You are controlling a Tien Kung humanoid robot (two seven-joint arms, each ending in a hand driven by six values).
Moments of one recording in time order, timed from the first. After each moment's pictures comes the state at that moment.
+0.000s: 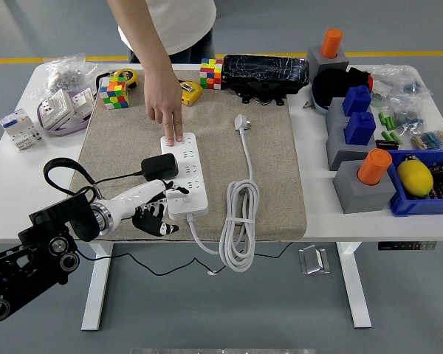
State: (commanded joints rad) left arm -0.43 0.44 -0.71 -1.46 1.52 -0.08 0.33; right arm -0.01 -0.30 1.15 0.40 -0.81 -0.04 -0.05
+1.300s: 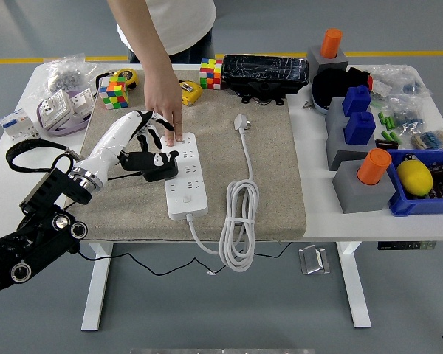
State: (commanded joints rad) left arm -0.54 0.37 -0.70 -1.17 1.51 0.38 -0.06; right arm -0.01 -0.29 1.16 0.40 -0.81 -0.04 -0.05
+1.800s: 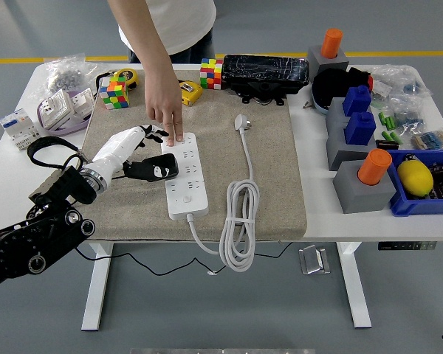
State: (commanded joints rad) left arm -0.61 0.33 -0.61 -1.02 1.56 0.30 0.04; right arm -0.01 -0.30 1.15 0.40 -0.80 -0.04 -0.05
